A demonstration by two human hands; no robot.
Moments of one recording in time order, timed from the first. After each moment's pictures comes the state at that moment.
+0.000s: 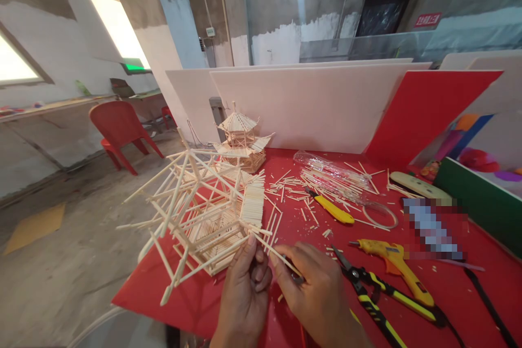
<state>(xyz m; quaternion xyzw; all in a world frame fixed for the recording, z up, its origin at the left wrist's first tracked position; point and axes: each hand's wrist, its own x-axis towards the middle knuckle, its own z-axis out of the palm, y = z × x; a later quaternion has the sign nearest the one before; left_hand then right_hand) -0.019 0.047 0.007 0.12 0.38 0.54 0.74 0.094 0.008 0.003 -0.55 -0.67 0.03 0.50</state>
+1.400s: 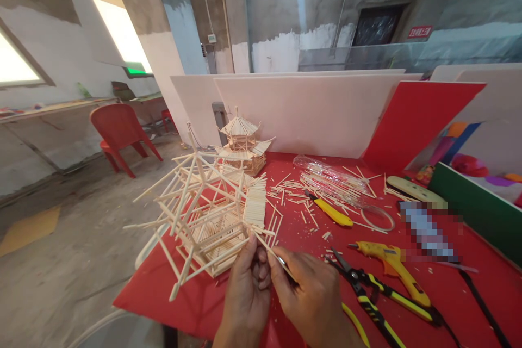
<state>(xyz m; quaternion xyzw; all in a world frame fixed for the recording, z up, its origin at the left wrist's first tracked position) -0.020 0.050 0.005 0.08 0.38 0.52 0.76 0.081 0.008 0.000 -0.55 -0.66 -0.08 0.50</state>
